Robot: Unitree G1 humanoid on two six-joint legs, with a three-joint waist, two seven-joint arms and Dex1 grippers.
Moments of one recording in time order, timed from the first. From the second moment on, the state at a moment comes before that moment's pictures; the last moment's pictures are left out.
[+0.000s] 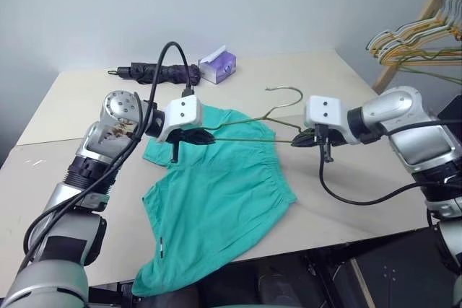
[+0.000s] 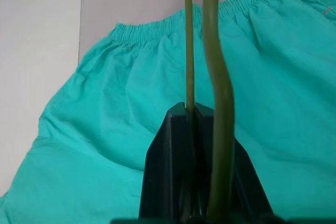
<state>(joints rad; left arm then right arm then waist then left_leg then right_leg) -0.84 0.66 -0.25 0.29 -0.09 0.12 -1.36 -0.85 -0.91 0.38 0.07 0.12 0.42 1.27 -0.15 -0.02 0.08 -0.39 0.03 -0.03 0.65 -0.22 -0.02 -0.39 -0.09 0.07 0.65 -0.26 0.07</state>
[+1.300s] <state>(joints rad) -0.58 0.87 0.11 -0.07 -0.65 0.55 -1.45 -0.15 -1.03 -0.14 0.06 0.63 1.28 1.15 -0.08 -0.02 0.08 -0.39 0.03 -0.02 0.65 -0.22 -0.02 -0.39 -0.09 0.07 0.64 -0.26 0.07</state>
